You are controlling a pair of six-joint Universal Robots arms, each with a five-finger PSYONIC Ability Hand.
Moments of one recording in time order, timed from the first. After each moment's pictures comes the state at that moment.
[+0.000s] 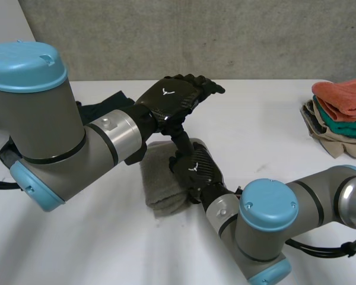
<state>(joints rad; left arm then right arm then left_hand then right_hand) 4.13 -1.99 -1.20 3.10 -1.15 3.23 2.29 -0.90 1.60 -0.59 1.48 2.66 0.19 0.21 0.21 0.20 0.05 0.66 0.65 0.65 0.65 0.44</state>
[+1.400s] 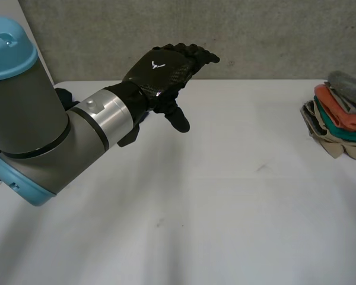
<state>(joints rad) 4.14 -1.91 -1.21 3.16 -1.20 3.23 1.14 -0.58 1.00 -0.80 0.76 3.16 0.19 0.21 0.21 0.20 0.05 1.04 1.14 1.17 1.20 0.92</state>
